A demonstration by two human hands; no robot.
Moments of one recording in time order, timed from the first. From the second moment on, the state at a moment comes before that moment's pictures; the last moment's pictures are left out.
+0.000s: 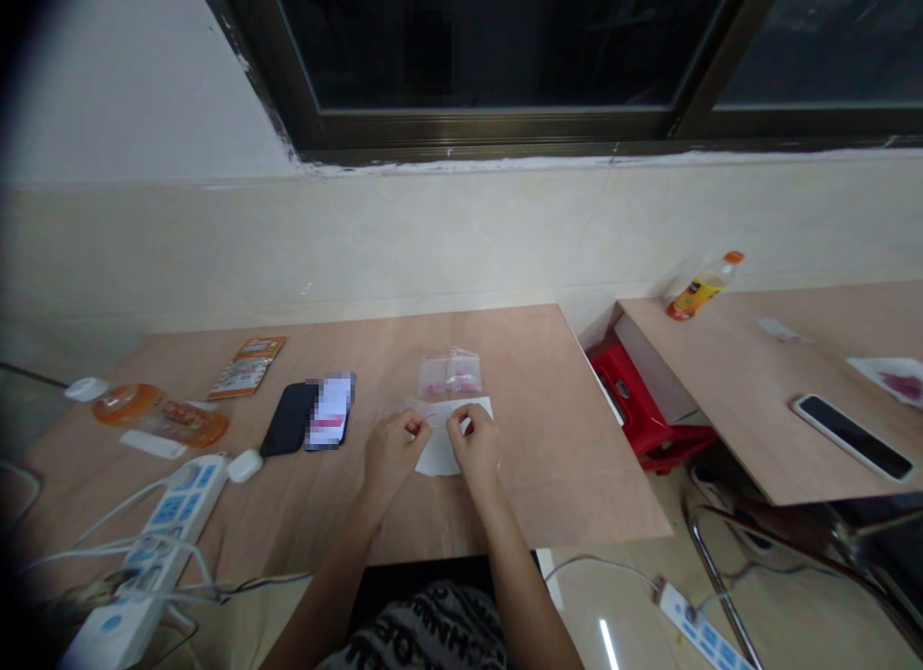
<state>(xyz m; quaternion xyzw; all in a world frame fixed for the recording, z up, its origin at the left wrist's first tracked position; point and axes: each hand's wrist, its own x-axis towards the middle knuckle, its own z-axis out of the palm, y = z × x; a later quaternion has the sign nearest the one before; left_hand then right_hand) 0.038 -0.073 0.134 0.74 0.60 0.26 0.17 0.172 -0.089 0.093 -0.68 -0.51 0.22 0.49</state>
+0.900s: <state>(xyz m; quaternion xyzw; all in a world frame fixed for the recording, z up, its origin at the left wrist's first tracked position) 0.019 -0.073 0.104 0.69 0.52 0.38 0.33 0.173 -0.079 0.067 -0.54 -0.48 0.41 0.55</state>
